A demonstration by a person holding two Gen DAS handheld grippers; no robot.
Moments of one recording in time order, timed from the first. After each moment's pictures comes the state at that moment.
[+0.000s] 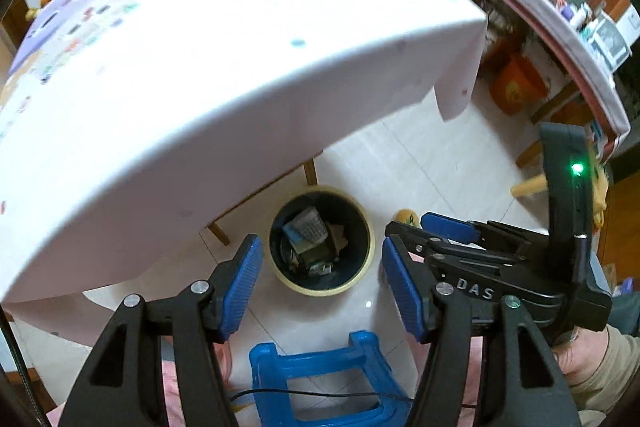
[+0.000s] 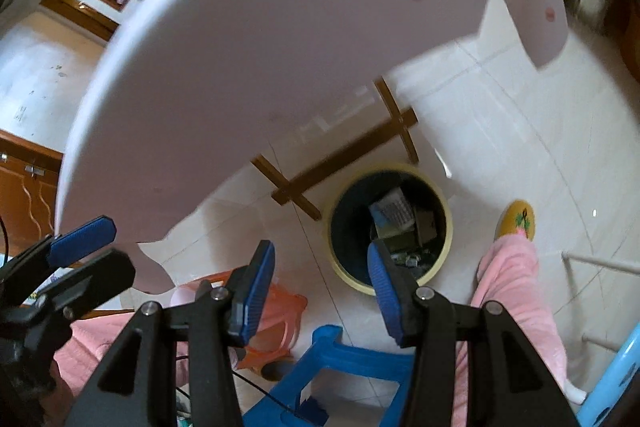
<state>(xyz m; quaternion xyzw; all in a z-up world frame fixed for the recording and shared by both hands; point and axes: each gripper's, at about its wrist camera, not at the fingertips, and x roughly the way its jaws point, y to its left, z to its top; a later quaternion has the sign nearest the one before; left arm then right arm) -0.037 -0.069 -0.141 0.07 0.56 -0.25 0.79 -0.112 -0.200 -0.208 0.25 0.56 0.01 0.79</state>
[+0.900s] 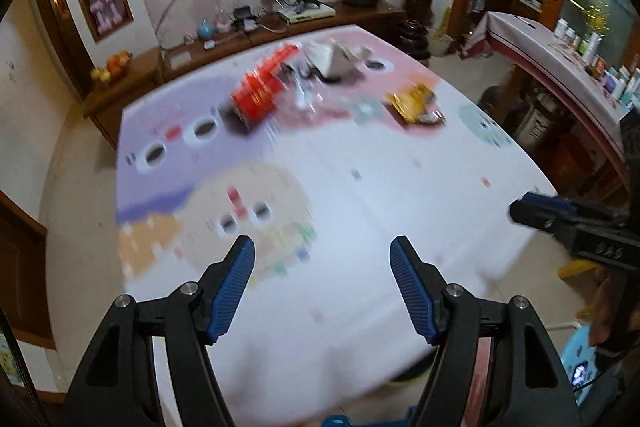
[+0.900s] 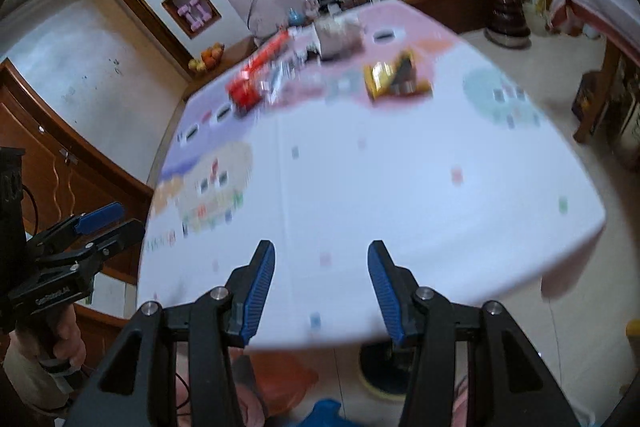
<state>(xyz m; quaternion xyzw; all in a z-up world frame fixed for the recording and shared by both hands) 0.149 -0.004 0.019 0.10 0.45 -0.17 0.87 0.049 -0.207 -0.015 0.18 0.46 0.08 0.87</state>
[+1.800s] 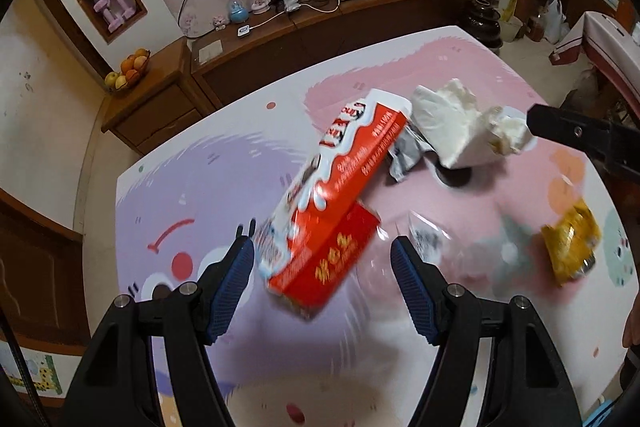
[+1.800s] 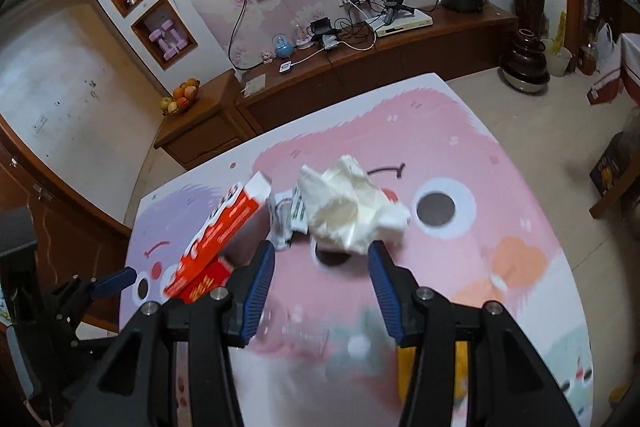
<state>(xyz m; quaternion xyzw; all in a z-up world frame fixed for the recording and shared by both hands) 0.441 -0.053 -0.037 0.14 0.50 -0.07 0.85 0.372 -0.212 -0.007 0.16 0.45 0.05 0.88</state>
